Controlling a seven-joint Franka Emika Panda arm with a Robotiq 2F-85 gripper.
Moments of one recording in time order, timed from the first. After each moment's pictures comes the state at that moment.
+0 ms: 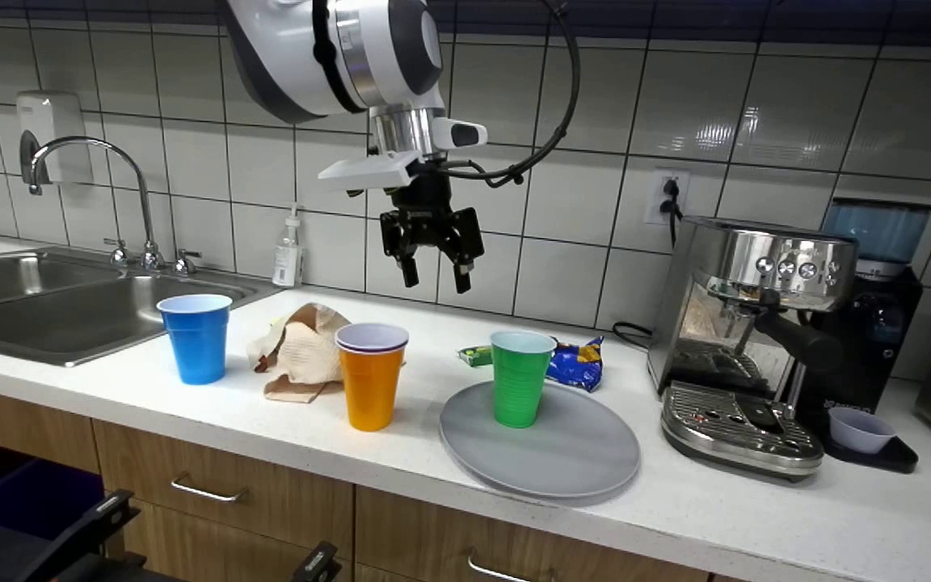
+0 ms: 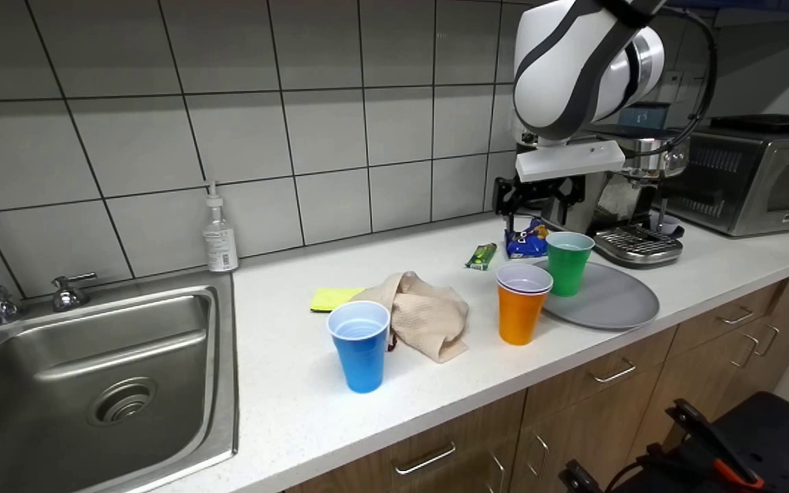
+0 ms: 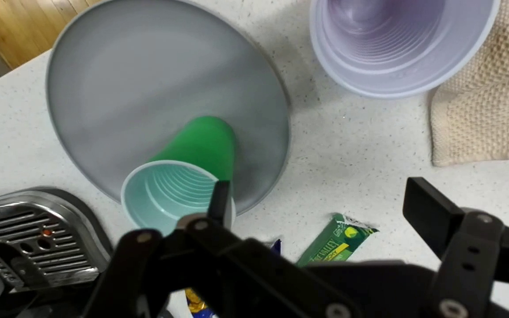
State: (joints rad) arm -0.07 0.02 -0.11 -2.42 -0.35 2.57 0.47
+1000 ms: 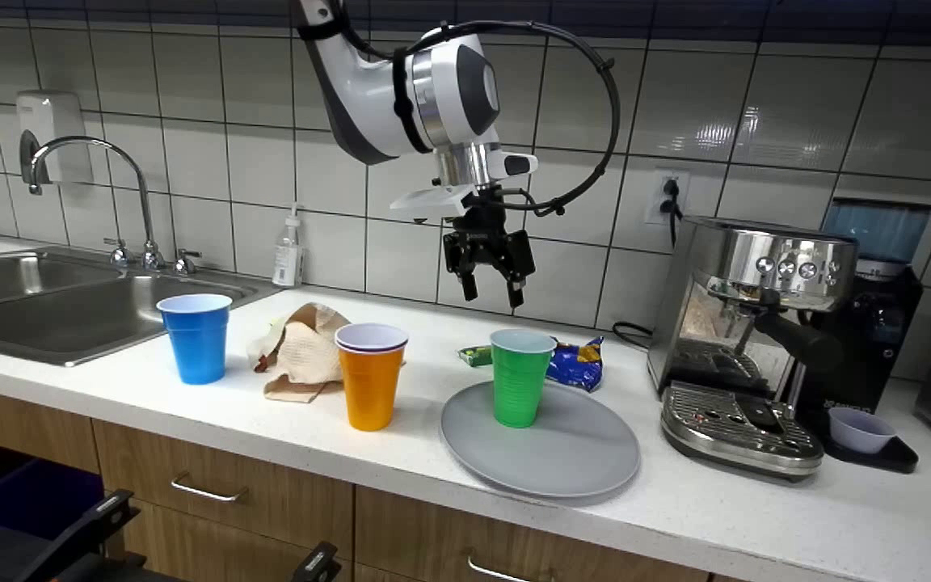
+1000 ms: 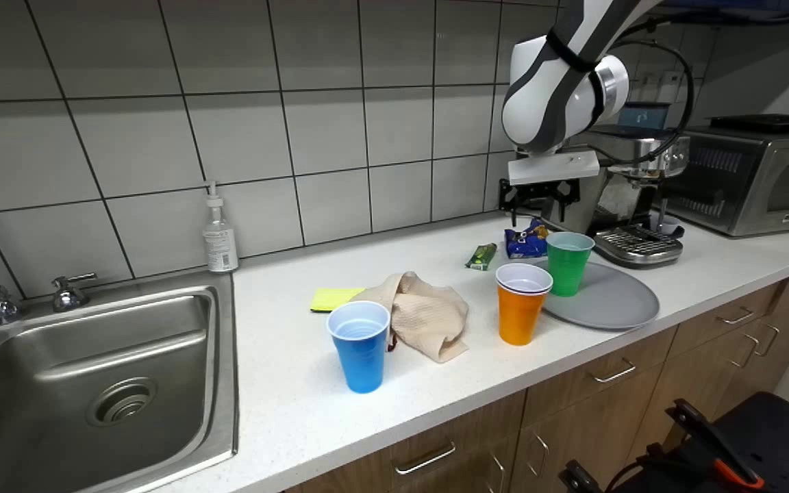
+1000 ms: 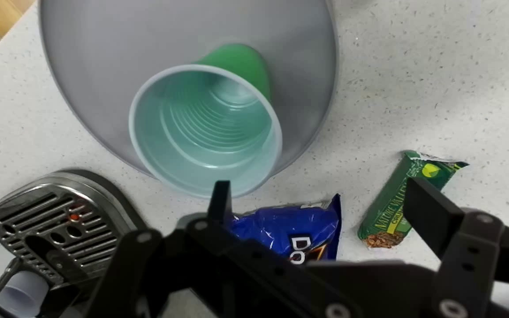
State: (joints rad) arm -0.07 0.28 -0.20 -2.17 -0.35 2.57 0.55
